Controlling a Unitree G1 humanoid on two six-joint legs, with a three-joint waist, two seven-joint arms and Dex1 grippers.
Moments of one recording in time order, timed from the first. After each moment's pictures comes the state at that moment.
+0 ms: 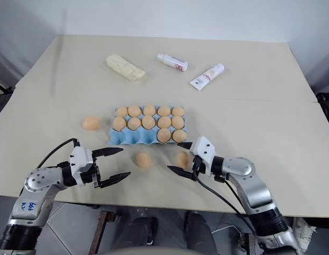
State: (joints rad) left arm 0.01 0.62 0.11 -0.13 -0.37 0.03 -0.99; right arm -0.22 -0.46 0.20 -0.13 0.24 0.26 0.87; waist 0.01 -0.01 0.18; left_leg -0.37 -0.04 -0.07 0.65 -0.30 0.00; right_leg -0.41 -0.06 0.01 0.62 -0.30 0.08
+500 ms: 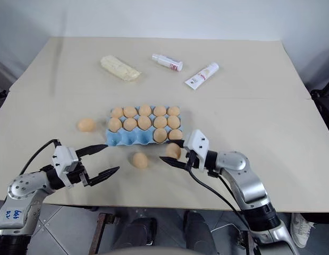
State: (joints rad) left arm 0.10 0.63 0.25 -0.16 -0.41 0.06 -0.91; right arm -0.35 -0.39 0.19 -0.23 0.34 0.31 0.90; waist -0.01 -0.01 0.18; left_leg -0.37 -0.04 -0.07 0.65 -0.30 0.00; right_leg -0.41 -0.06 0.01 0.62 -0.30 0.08
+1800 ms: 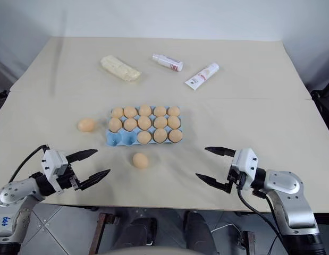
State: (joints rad) left arm 0.14 0.66 0.28 -0.14 -0.43 0.10 -0.93; right arm 0.04 -0.62 -0.13 -0.23 0.43 0.00 1.11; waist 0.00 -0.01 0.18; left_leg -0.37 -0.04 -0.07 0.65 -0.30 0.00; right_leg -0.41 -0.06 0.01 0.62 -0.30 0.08
